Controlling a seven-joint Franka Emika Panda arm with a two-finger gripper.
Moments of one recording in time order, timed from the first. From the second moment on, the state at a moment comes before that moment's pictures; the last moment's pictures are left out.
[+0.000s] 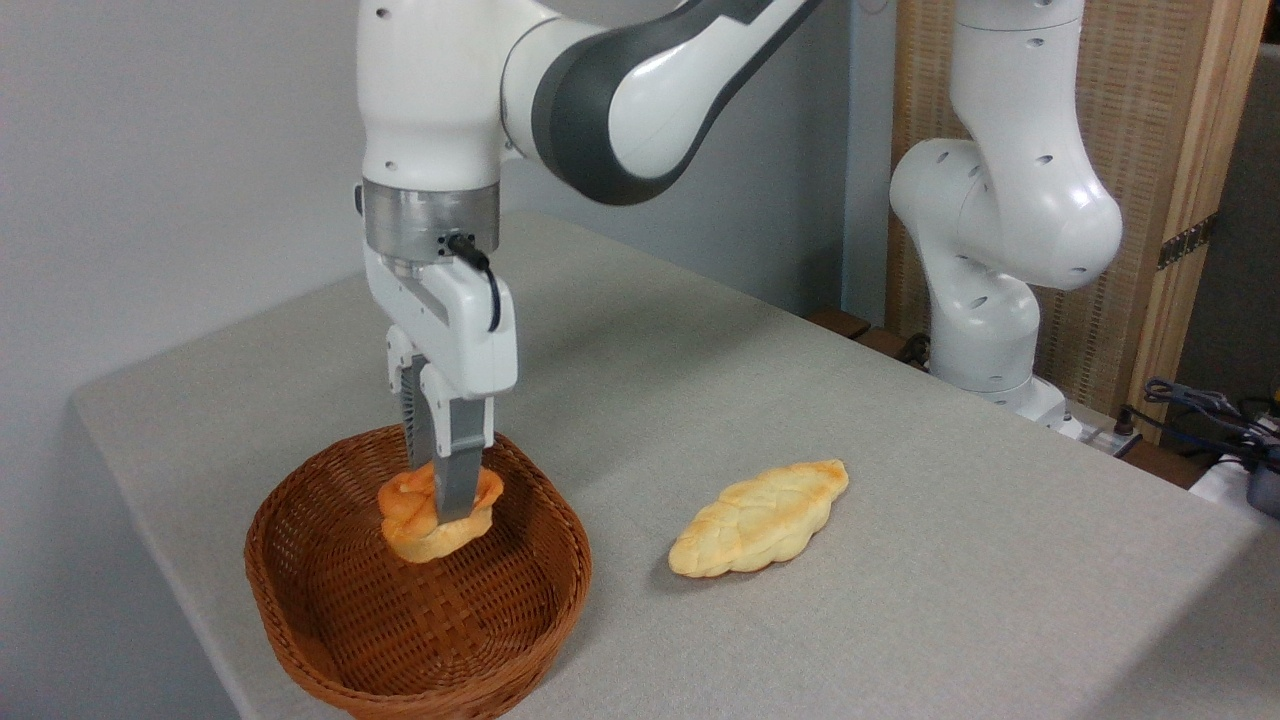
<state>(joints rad) -0.16 0.00 0.05 -1.94 0.02 2.19 0.79</state>
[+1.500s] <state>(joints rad) -0.21 -0.14 0.08 -2.13 -0.02 1.77 0.85</state>
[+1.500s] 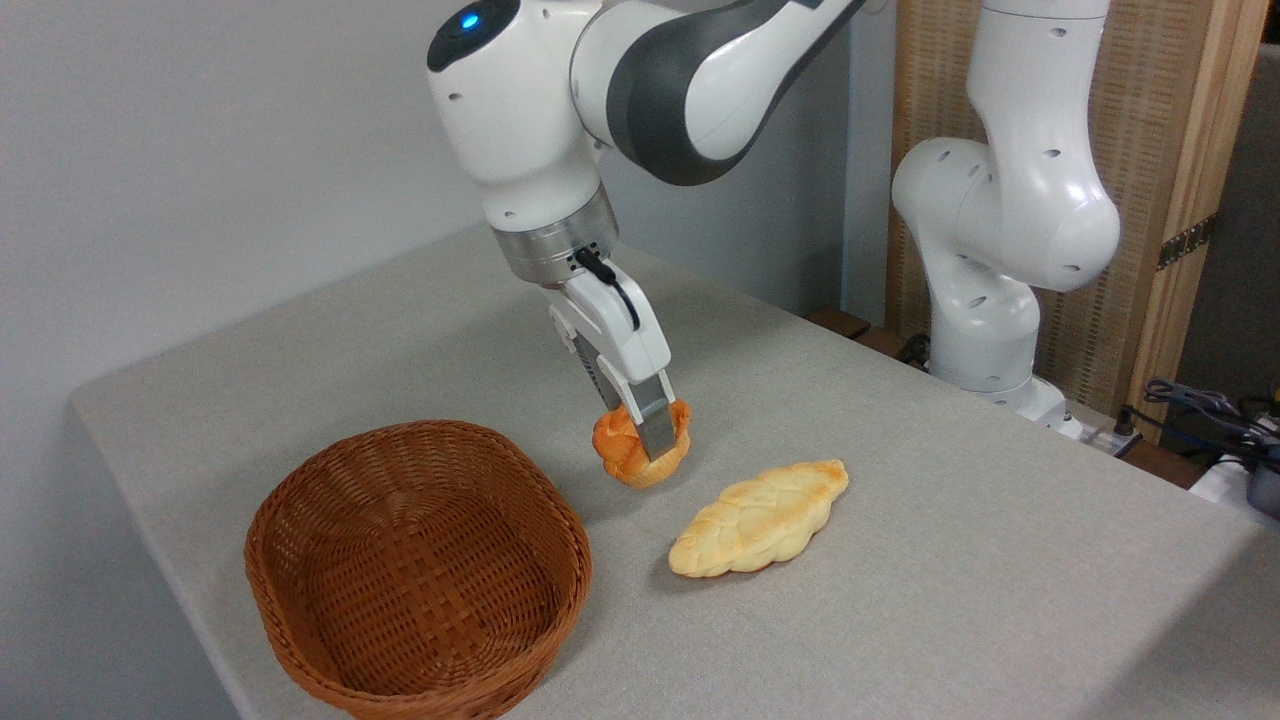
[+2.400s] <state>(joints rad) -0.21 -0.13 0.10 -2.03 -0.02 1.92 0.84</state>
